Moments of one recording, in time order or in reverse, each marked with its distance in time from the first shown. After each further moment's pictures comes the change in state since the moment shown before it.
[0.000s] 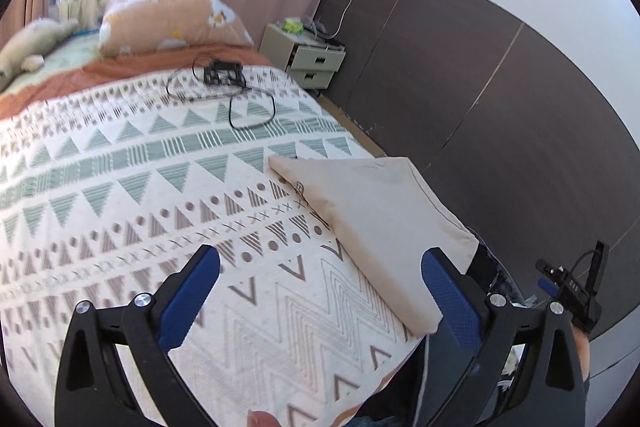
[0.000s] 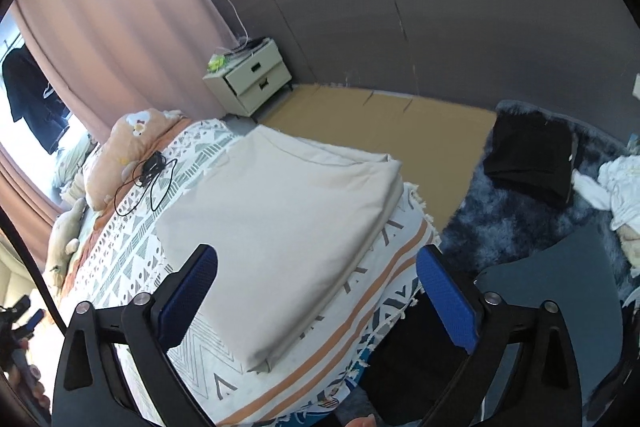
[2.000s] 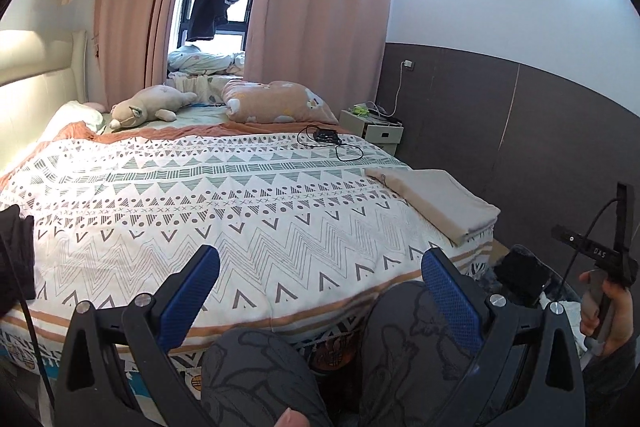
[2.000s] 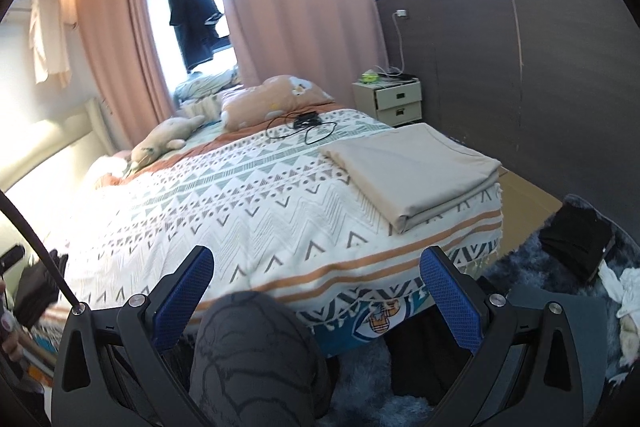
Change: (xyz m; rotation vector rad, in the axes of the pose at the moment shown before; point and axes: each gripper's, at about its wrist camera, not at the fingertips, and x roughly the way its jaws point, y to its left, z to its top) left arm -0.323 0.015 -0.305 0.042 -0.371 0.289; right arm -0.190 0.028 -0.229 -0.447 -0.120 0.306
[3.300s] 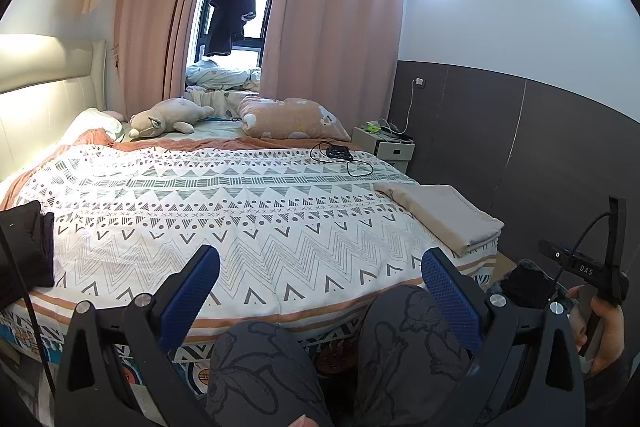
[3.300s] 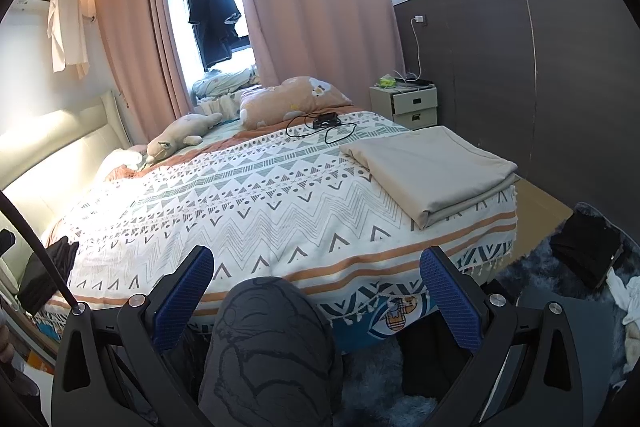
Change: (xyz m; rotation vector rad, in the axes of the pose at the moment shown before) left arm -0.044 -0.006 -0.007 -0.026 -0.064 0.053; right arm -0.009 0.021 -0.025 -0.021 -0.025 0.022
